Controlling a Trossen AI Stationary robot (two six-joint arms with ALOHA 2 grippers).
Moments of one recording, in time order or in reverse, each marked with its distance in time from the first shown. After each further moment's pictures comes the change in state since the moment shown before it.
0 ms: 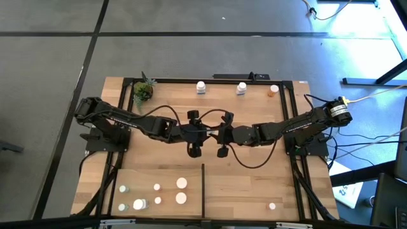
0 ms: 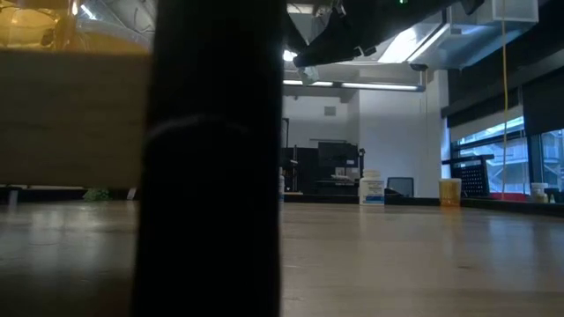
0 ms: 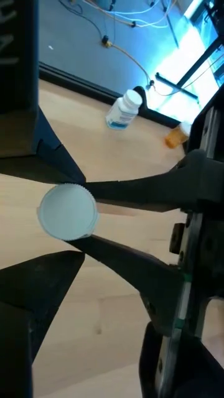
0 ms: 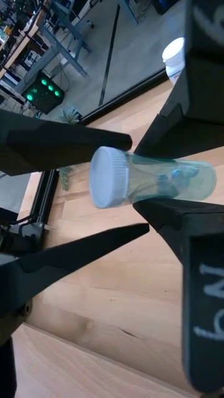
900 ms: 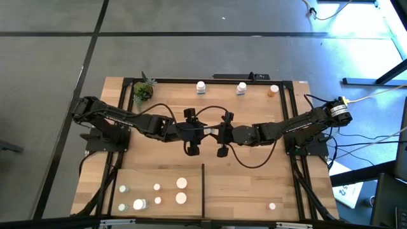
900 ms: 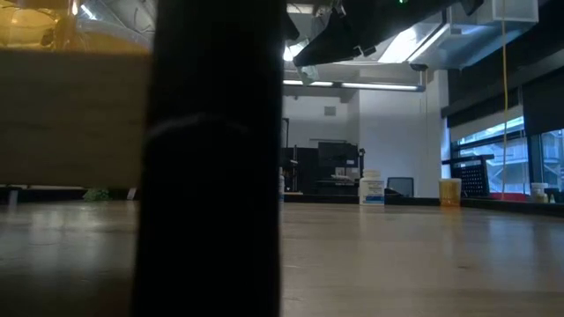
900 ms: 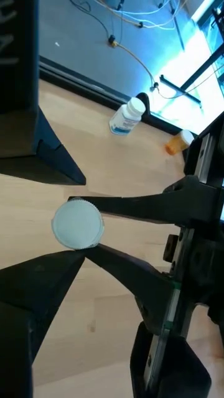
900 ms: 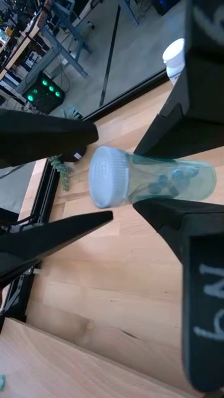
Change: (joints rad) left arm 0.000 -0.047 -0.003 -0.032 -0.014 -0.047; right arm 0.000 0.000 -0.002 0.005 0.000 -0.003
